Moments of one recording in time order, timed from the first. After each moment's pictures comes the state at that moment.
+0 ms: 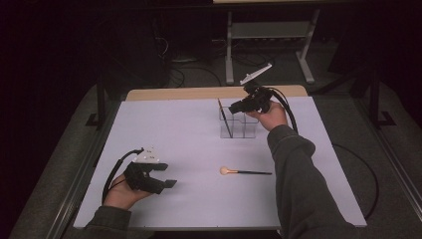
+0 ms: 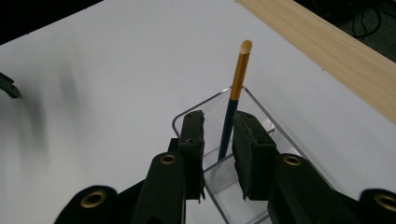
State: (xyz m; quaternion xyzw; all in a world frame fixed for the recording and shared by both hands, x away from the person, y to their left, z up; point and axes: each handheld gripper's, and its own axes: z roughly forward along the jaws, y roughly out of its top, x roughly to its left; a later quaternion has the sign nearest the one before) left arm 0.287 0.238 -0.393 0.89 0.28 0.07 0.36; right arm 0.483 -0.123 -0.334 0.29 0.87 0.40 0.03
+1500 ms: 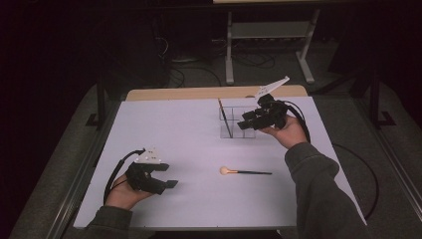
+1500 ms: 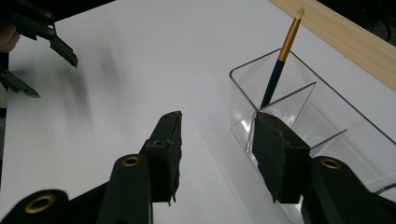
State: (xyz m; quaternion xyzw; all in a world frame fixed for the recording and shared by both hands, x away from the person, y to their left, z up) left arm 0.287 0.235 -0.394 0.89 0.27 0.07 0.36; right arm 0.423 -0.152 -0.329 0.25 0.87 0.42 0.03
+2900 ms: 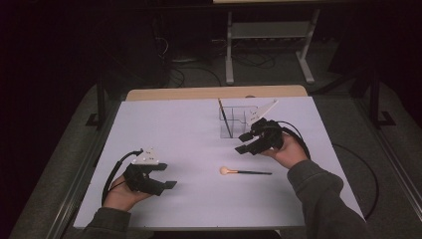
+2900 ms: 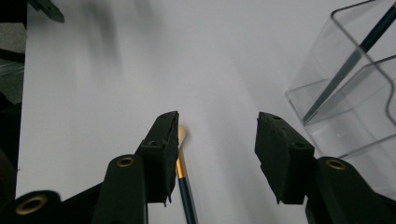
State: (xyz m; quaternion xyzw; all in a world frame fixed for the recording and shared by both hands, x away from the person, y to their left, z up) left arm 0.282 0.240 -0.391 0.89 0.27 0.08 0.36; right arm 0.380 -0.134 -0.357 0.18 0.91 0.37 0.03
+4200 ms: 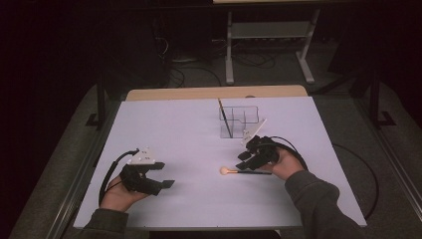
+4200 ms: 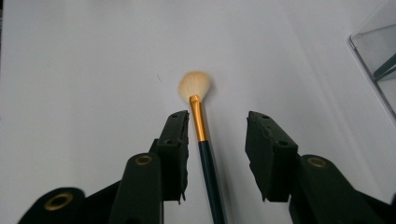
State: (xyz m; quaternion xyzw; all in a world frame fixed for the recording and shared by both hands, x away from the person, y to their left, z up) left arm 0.281 0.244 -0.388 0.88 0.28 0.08 0.37; right arm 0.367 -0.124 -0.404 0.15 0.94 0.31 0.00
